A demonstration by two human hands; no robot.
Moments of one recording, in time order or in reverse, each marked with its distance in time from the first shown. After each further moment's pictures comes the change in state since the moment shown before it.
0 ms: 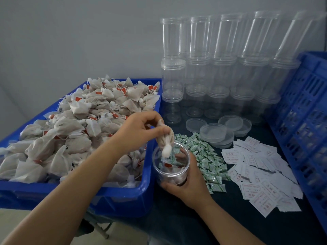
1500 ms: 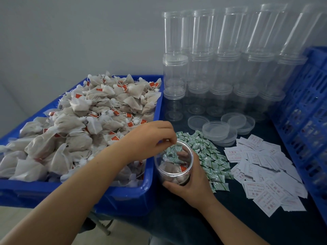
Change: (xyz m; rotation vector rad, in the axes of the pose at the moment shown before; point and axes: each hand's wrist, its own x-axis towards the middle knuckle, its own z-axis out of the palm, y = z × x) left_hand -0.002 -0.007 0.013 0.552 -0.175 0.501; right_hand -0.001 0.000 -0.001 -0.045 0.020 -0.043
